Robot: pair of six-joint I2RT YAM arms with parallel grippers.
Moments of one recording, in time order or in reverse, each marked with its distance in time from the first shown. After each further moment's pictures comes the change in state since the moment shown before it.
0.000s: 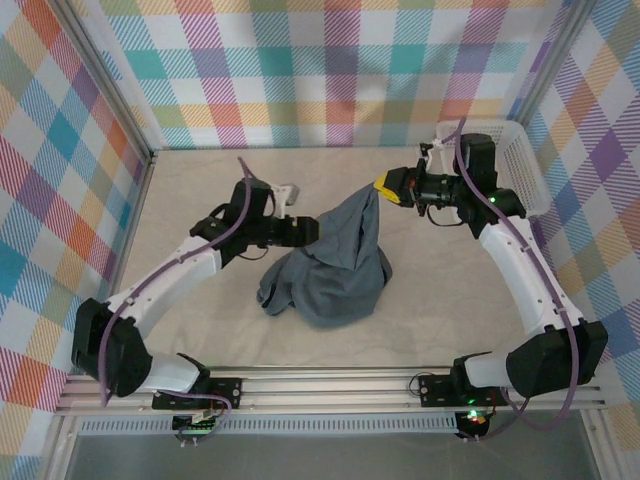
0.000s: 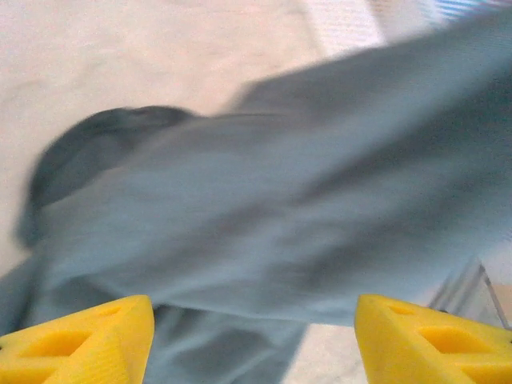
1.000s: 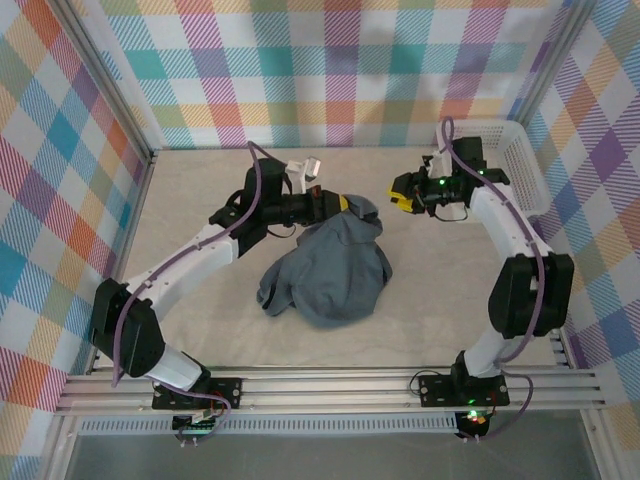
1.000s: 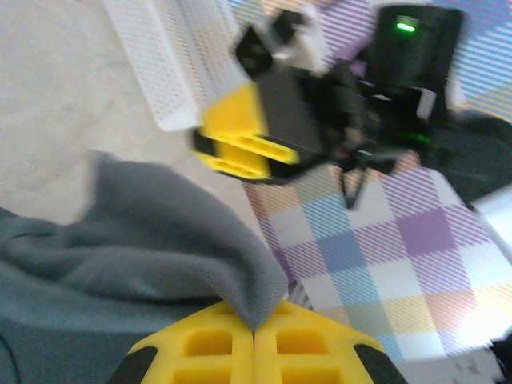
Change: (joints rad) left arm -0.012 0.126 0.101 0.340 0.236 -0.364; right arm -0.138 0.336 0.085 -0.237 0.010 -0.377
